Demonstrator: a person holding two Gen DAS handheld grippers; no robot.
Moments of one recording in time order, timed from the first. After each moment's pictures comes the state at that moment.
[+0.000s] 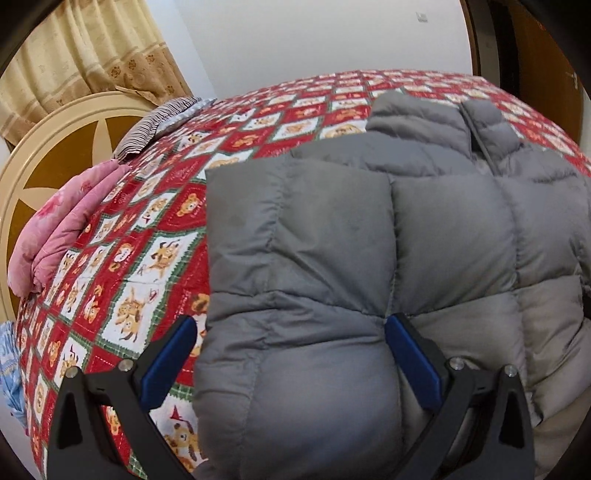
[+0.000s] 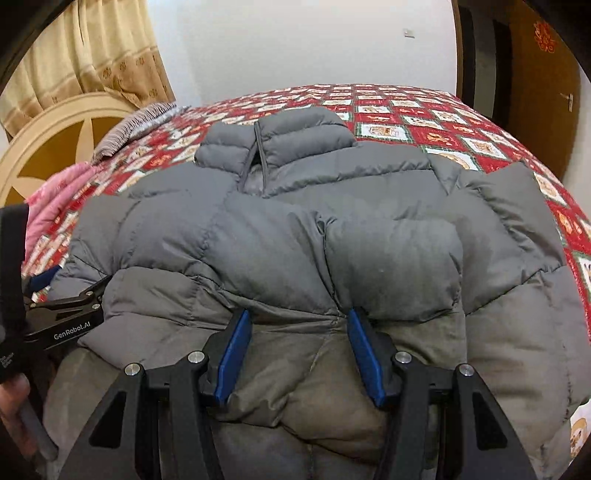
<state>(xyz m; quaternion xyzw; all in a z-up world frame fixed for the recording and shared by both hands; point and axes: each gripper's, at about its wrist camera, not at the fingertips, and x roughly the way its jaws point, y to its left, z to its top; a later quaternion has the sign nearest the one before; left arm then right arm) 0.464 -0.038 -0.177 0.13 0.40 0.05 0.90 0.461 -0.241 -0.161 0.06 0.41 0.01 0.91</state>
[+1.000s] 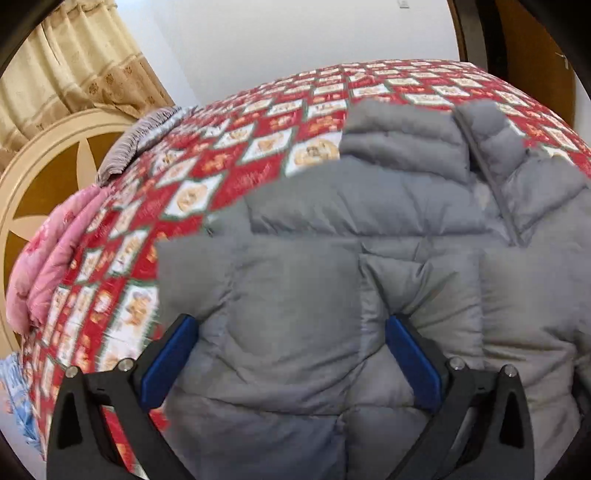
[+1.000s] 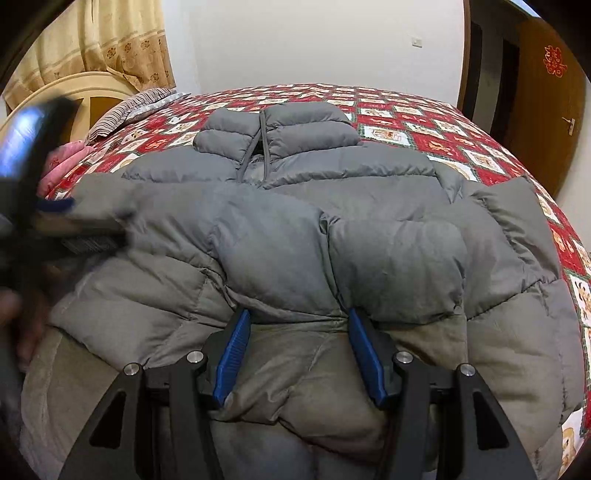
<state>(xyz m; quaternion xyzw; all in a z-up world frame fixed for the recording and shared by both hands) 0.515 -0.074 -0.173 0.15 0.41 0.03 0.90 0.465 -0.229 -0.166 0.02 0.41 0.00 0.91</state>
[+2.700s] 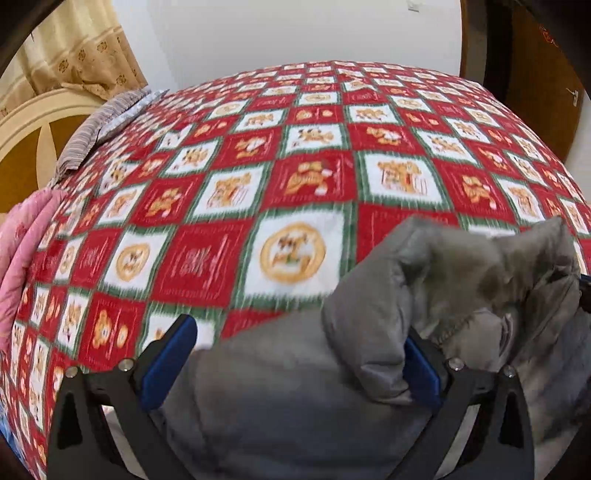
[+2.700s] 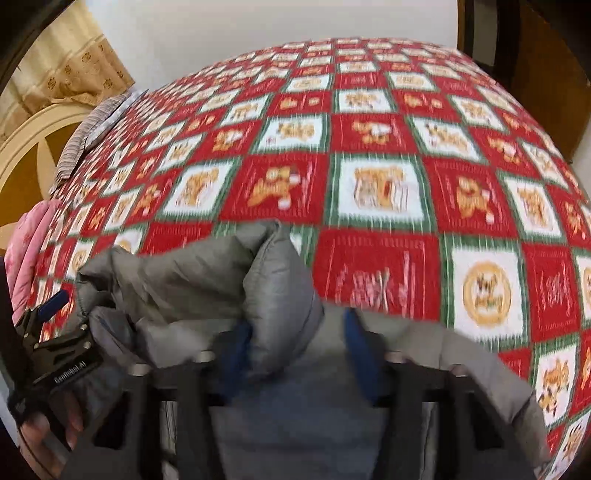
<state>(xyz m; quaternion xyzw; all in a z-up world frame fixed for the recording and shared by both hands) 0.637 -0.098 -0.141 0.09 0.46 -0.02 0.88 0.685 -0.313 -0.123 0.11 0.52 0.01 0.85</state>
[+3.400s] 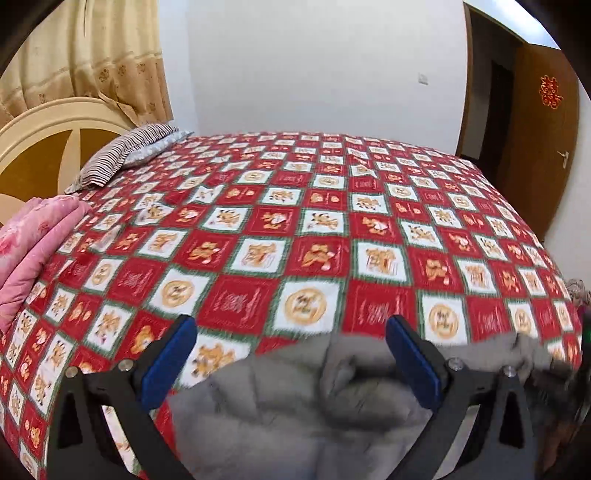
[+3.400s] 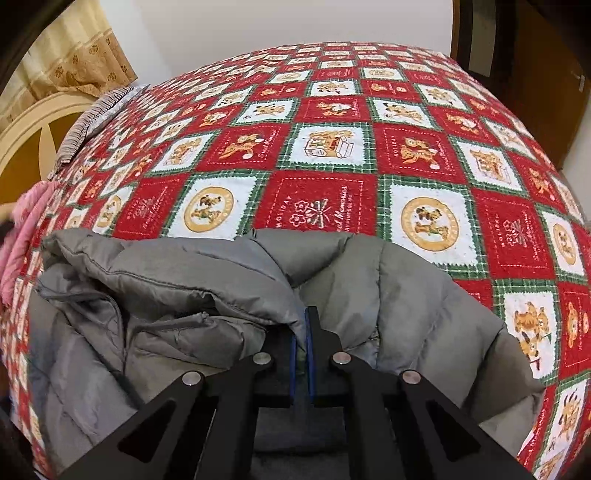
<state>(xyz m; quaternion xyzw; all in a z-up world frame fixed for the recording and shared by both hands) 0.598 -0.076 -0.058 0.02 0.36 -0.03 0.93 0.616 -0.338 -0.136 0.08 0.50 0.00 0.86</state>
